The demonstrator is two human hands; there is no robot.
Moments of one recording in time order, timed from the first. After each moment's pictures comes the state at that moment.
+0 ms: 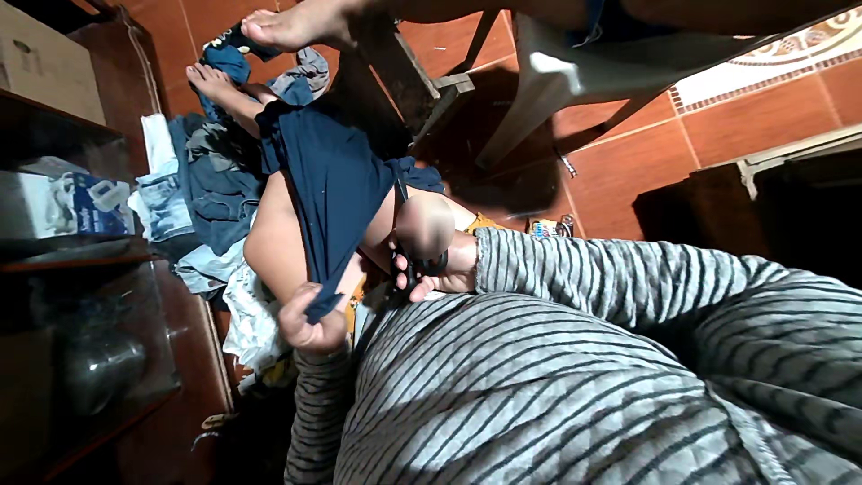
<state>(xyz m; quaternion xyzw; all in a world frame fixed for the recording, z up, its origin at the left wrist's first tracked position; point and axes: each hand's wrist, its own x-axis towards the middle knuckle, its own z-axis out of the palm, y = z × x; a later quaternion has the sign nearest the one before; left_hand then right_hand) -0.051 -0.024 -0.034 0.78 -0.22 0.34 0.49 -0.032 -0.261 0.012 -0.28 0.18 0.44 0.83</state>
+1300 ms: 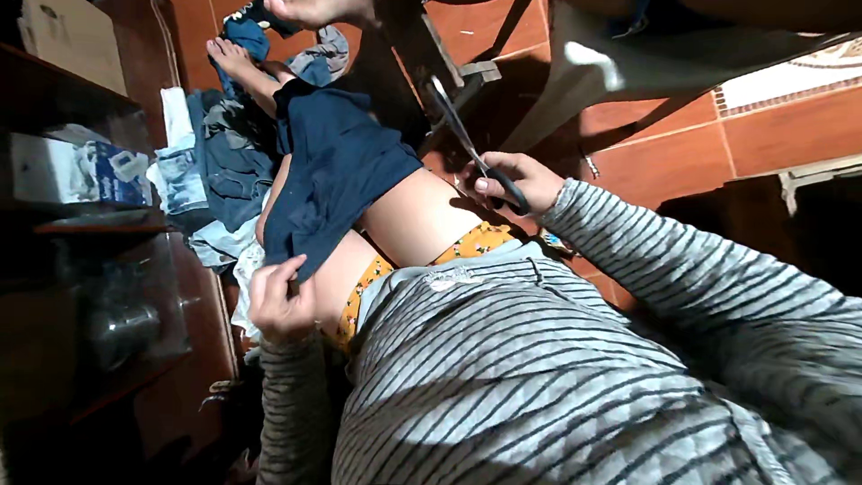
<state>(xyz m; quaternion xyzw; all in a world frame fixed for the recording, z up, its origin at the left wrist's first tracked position) -0.046 0.026 -0.012 0.92 -0.15 0.26 0.25 0.005 -0.379 -0.057 -0.75 -0.05 0.21 0.63</state>
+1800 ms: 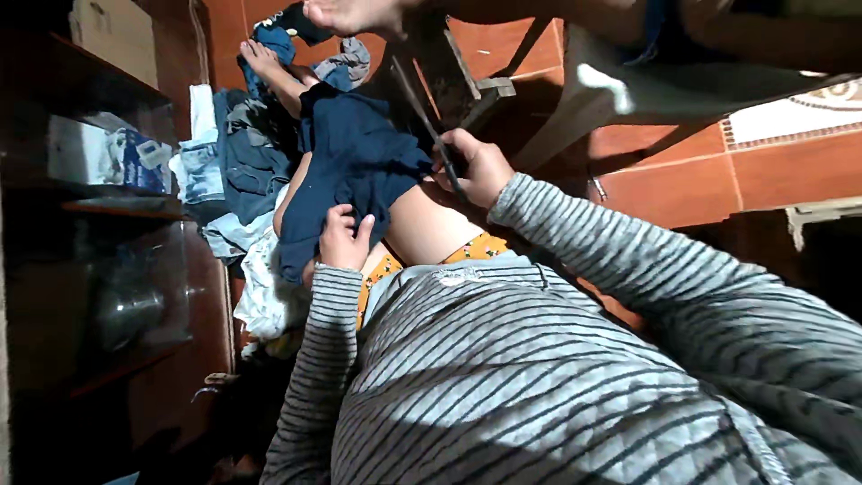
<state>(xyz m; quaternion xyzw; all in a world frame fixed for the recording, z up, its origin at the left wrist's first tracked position) 0.003 -0.035 -0.023 0.93 0.09 -0.14 0.33 0.049 -0.308 -0.042 -0.87 -0.09 0.07 0.48</state>
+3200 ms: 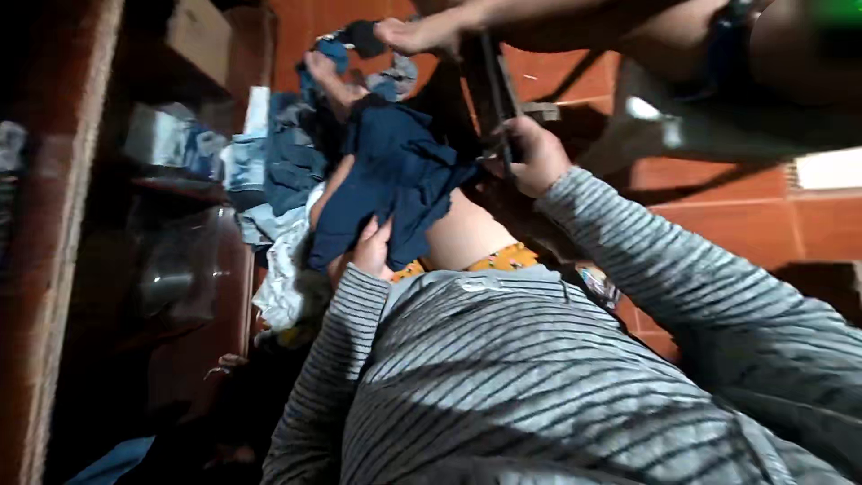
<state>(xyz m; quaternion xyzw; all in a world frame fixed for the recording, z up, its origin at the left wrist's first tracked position) -0.017 -0.062 -0.001 0.59 0.22 -0.13 0.77 0.072 -0.329 -0.017 -0.87 -0.03 0.06 0.49</state>
